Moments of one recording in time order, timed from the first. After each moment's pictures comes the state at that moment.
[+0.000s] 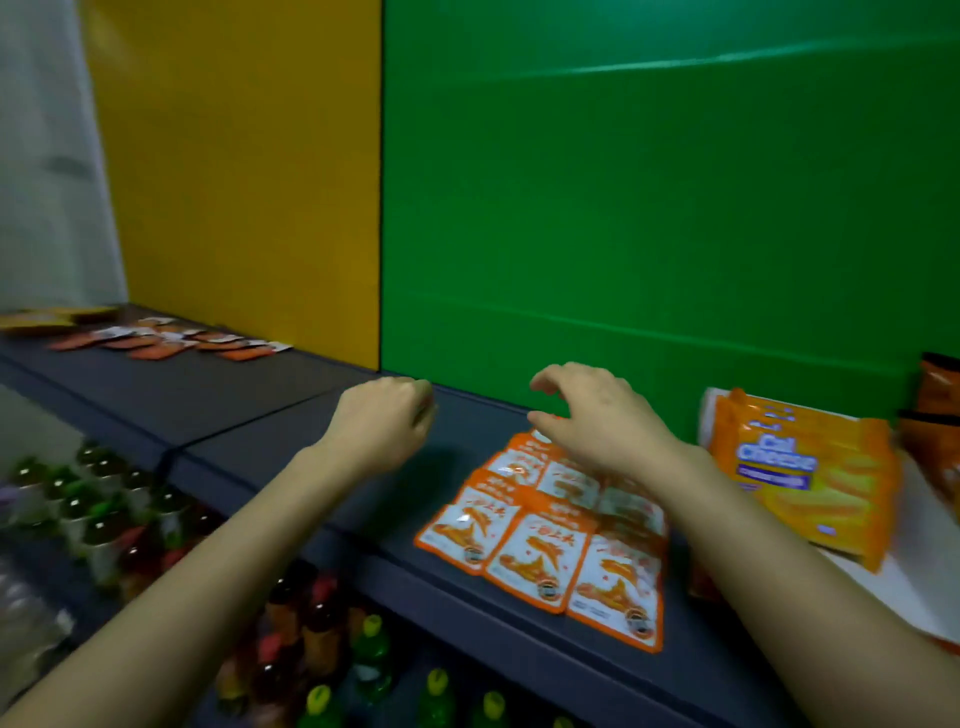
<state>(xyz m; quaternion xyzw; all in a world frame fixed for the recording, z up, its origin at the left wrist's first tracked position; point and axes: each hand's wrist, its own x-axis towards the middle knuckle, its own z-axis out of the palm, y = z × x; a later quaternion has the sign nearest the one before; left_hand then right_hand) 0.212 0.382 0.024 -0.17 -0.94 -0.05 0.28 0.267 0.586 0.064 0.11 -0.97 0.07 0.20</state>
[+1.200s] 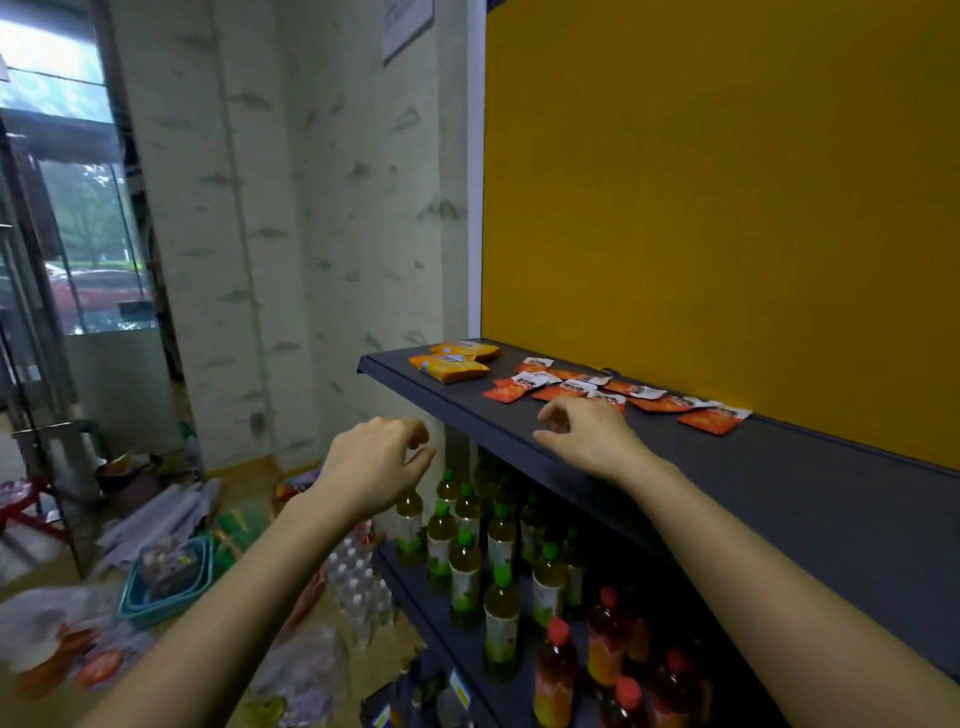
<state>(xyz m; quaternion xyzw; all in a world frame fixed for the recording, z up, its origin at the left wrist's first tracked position) 0.117 -0.228 -0.005 0.06 -0.97 -0.01 0.25 0.019 -0.028 0.013 0.25 -0.93 0.25 0.07</state>
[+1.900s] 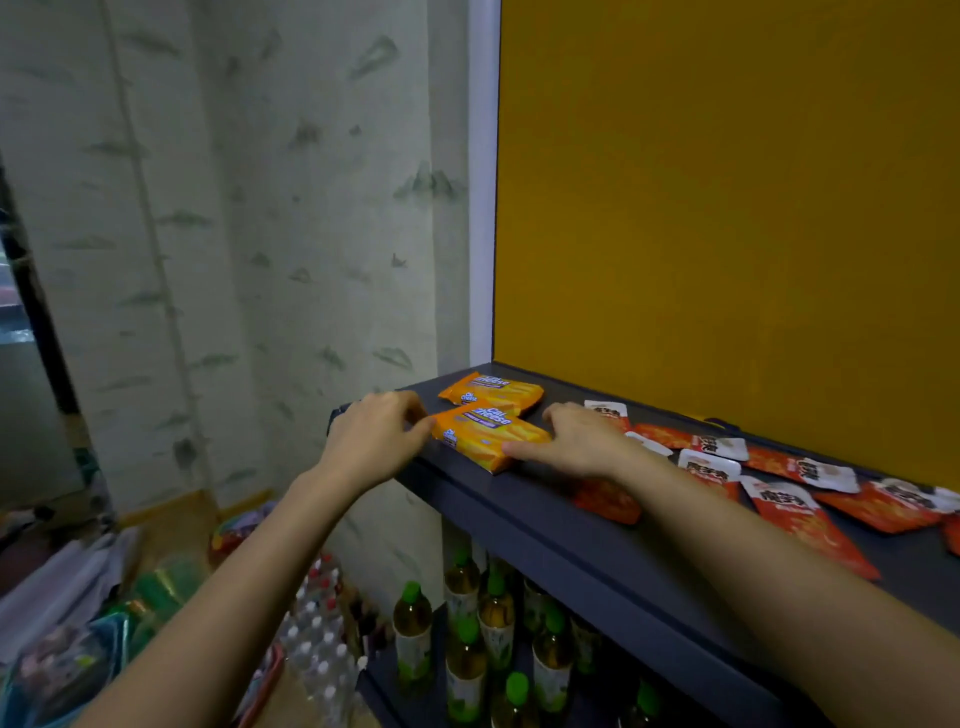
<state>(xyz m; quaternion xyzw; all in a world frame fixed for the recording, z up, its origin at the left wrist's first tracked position) -0.166 -0.428 0.006 0.05 -0.96 -0.14 0.25 -0.216 -0.225 0.018 0.18 -0.97 0.15 0.01</state>
